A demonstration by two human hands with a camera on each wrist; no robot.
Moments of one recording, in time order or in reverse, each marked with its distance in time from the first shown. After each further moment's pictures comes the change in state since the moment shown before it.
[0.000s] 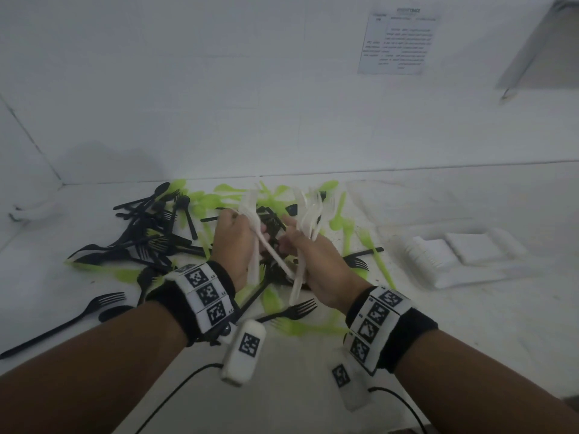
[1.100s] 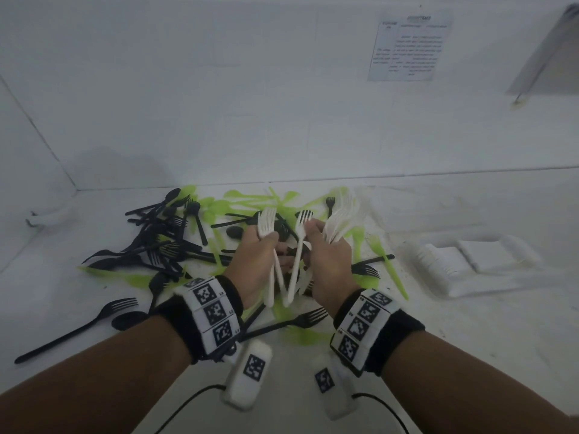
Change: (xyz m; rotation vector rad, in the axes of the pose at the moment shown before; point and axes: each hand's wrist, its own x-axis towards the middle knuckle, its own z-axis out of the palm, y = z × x) left_hand -0.017 0.001 -0.001 0.038 -0.196 -0.146; right_hand 0.025 0.009 0.021 0.208 0.504 -0.135
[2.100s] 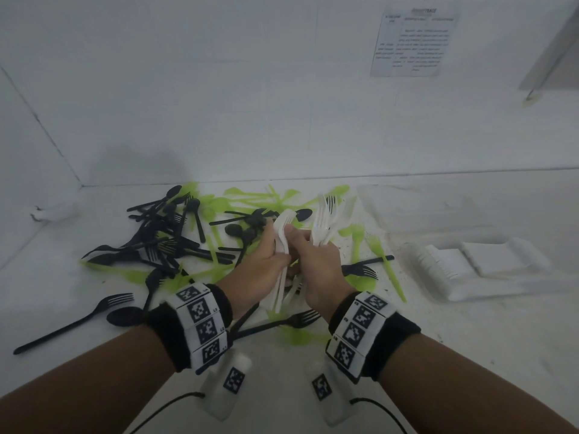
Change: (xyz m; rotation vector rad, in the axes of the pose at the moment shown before) left_hand 0.000 -0.020 -0.002 0.287 -0.319 0.119; right_hand -0.015 -0.014 -0.003 0.014 -0.150 0.153
